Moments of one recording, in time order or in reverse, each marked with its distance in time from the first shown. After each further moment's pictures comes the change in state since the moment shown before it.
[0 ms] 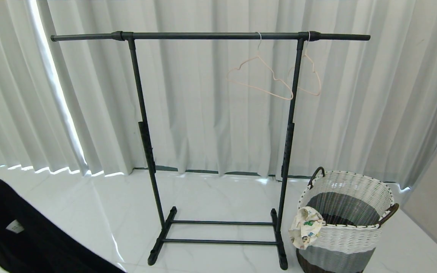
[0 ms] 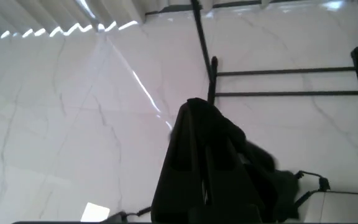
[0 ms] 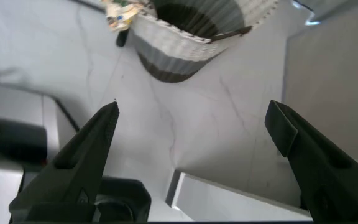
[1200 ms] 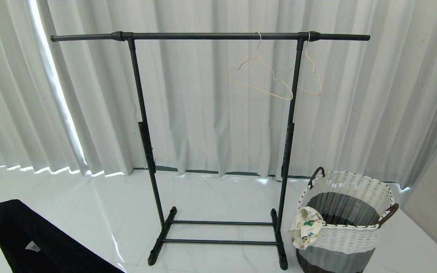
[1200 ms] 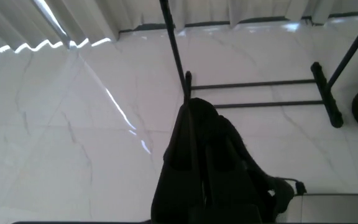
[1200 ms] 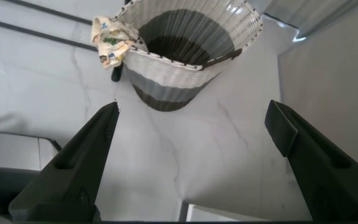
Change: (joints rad) left arm 0.040 -0.113 0.255 -0.237 -0.168 0.007; right arm -0.021 -0.013 0.167 -0.299 0.012 0.036
